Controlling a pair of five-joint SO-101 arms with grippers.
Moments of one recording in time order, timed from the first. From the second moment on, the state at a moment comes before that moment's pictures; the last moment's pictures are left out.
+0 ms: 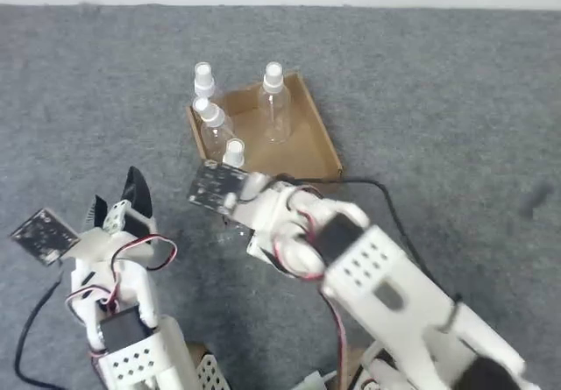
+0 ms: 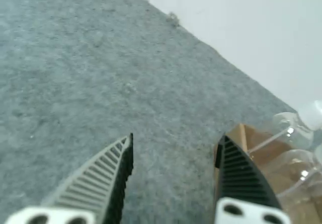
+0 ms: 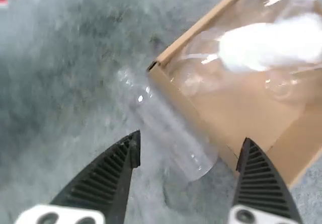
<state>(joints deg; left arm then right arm) -29.0 -103.5 97.3 44.3 28.4 -48.7 -29.0 35.3 61.5 26.5</state>
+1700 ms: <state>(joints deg) -30.4 -103.5 97.3 50.1 28.1 -53.7 9.1 25.4 51.2 50.5</state>
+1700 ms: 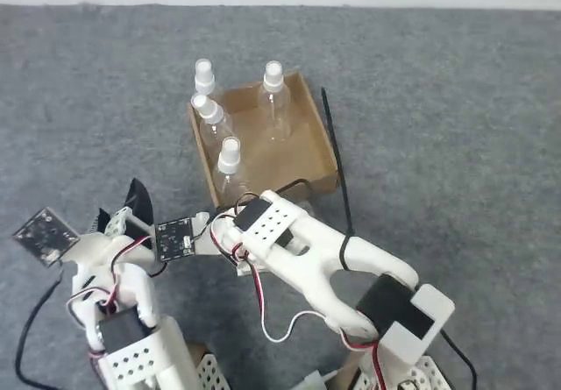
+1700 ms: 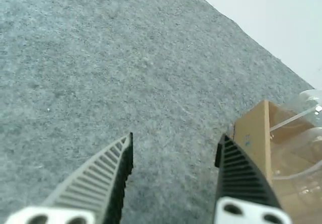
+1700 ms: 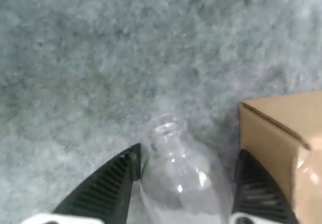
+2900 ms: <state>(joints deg) -30.4 -103.5 97.4 50.1 27.9 -50.6 15.8 17.5 56.2 48.1</state>
